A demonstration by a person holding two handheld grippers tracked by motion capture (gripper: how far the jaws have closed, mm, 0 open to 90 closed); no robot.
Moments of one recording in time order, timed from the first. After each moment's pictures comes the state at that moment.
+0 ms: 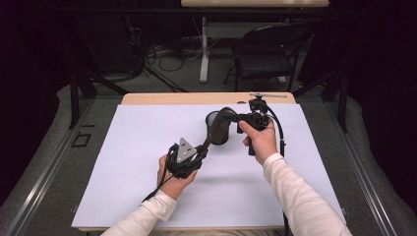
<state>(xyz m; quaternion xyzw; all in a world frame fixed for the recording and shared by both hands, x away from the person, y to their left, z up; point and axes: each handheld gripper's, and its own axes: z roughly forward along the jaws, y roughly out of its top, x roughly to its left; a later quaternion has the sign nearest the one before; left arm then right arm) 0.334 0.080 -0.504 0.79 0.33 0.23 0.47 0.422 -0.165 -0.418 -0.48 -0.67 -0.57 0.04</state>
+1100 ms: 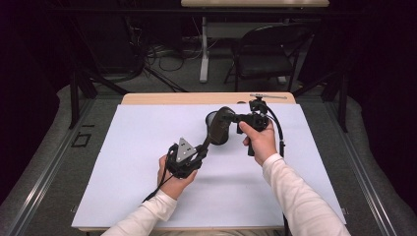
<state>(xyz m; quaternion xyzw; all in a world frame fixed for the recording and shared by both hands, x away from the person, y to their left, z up) 0.335 0.080 -0.505 0.78 0.33 0.22 0.47 0.422 -0.165 -0.420 -0.47 -0.66 -0.58 0.06</state>
